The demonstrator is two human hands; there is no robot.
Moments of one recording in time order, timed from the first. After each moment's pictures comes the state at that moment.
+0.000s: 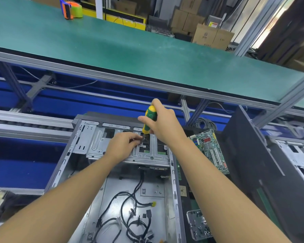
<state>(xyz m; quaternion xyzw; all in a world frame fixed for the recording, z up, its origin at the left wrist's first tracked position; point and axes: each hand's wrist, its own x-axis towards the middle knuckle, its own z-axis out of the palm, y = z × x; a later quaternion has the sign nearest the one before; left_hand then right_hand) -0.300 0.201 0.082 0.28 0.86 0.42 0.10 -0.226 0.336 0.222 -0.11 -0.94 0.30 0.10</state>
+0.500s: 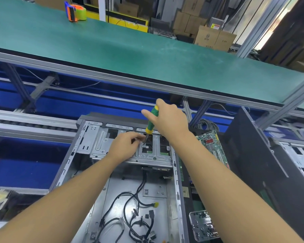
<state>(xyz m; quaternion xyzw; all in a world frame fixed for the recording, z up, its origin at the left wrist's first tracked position) -0.296 0.199 0.088 0.27 0.84 0.45 0.11 -0.241 0.339 0.228 -0.14 -0.98 0.07 0.11</state>
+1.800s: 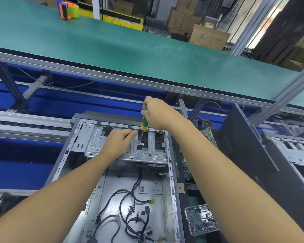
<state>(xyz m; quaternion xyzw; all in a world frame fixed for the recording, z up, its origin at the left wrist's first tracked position) -0.294 0.195 0.094 0.26 0.84 0.47 0.06 -0.247 0.333 0.252 -0.09 -0.99 0.14 -0.04</state>
